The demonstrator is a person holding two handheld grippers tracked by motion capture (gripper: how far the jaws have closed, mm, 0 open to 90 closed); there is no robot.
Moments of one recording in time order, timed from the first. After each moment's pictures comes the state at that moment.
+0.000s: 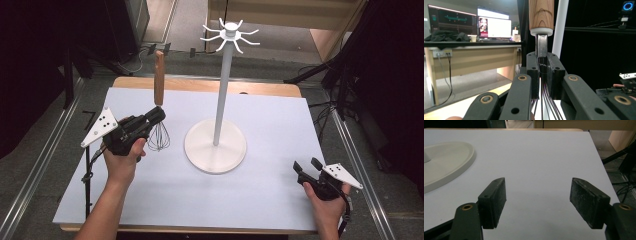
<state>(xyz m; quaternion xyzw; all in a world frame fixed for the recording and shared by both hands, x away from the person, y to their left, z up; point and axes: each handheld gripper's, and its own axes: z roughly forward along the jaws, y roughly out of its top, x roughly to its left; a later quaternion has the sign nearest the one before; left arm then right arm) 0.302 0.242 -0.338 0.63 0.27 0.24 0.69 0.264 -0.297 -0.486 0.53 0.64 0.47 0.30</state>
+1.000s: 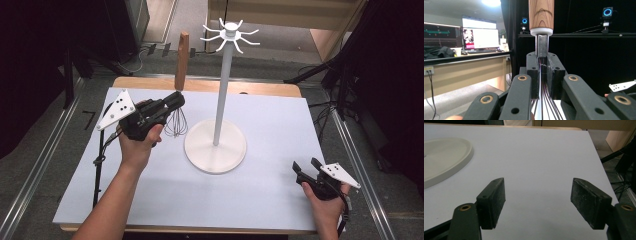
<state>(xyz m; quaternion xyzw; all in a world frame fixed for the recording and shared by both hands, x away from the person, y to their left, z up) 0.324 0.201 -0.303 0.64 0.21 0.23 0.71 0.265 -0.294 -0.486 0.54 0.64 0.46 0.31</state>
